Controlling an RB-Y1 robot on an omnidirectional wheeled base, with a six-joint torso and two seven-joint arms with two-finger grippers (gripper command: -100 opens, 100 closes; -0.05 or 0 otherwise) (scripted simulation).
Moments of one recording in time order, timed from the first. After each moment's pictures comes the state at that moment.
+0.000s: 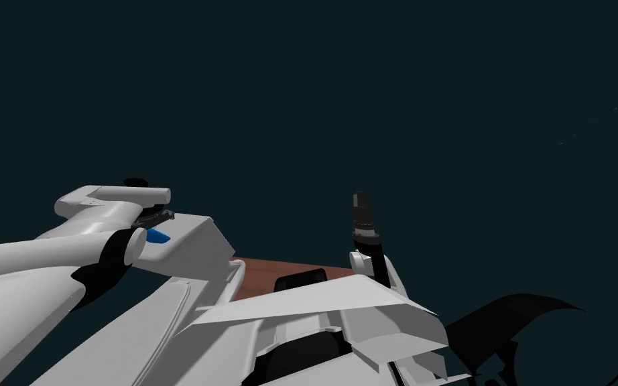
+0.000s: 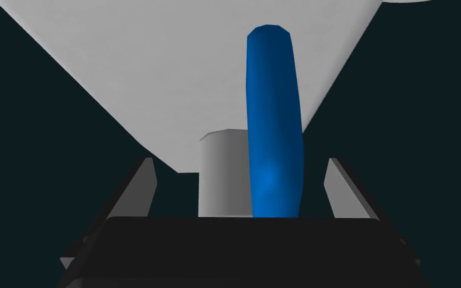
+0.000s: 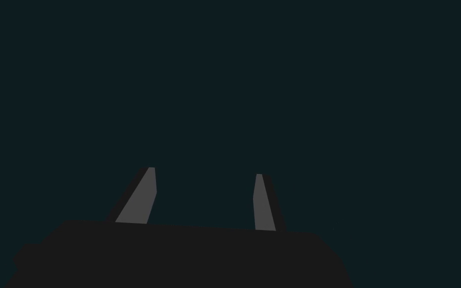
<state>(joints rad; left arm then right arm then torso) -0.99 1.01 0.10 -0.41 0.07 1.20 -0.79 0.48 0.03 -0.03 -2.25 0.11 -0.58 0.17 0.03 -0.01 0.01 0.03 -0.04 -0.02</state>
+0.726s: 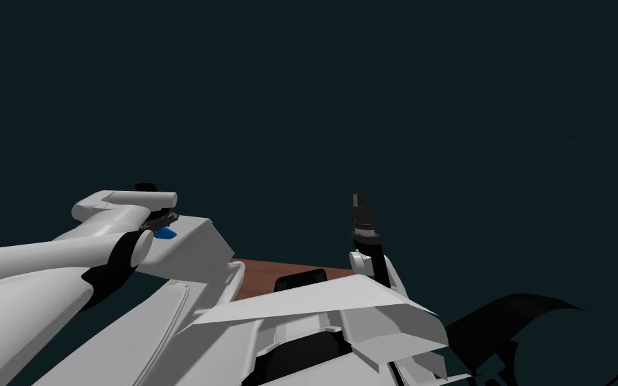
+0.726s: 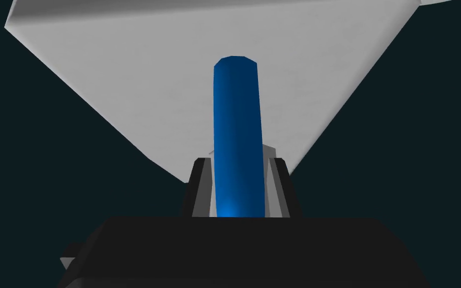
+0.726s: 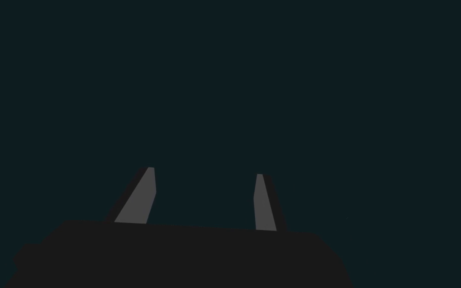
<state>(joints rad) -0.96 0.98 0.09 -0.40 0.07 1.17 -0.78 0.48 0.03 -0.03 -2.25 0.11 -0.58 0.17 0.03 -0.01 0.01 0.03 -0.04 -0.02</state>
